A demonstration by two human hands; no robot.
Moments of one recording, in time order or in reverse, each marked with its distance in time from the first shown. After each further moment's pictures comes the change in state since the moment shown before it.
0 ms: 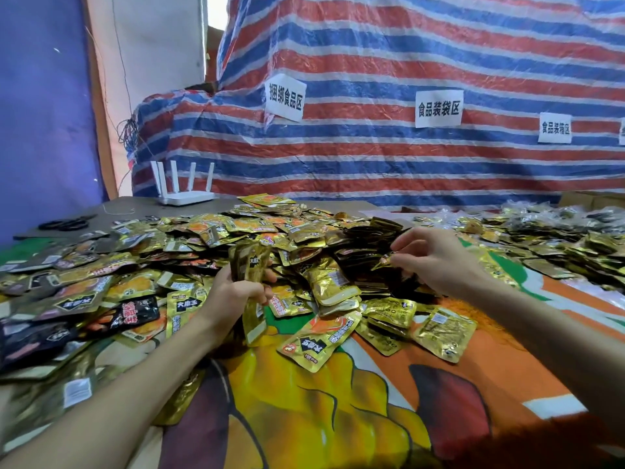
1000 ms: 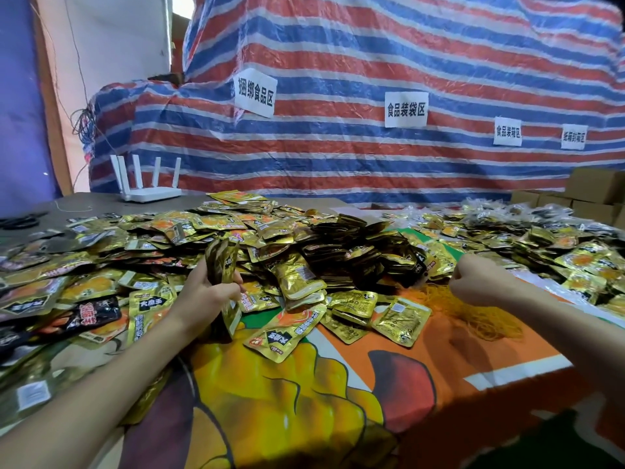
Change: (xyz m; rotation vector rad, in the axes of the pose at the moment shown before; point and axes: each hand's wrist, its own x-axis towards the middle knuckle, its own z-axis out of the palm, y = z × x) left_hand -0.001 0.000 0.006 0.218 0.047 -0.041; right_hand -0.023 0.075 -0.072 -0.775 -0.061 0.463
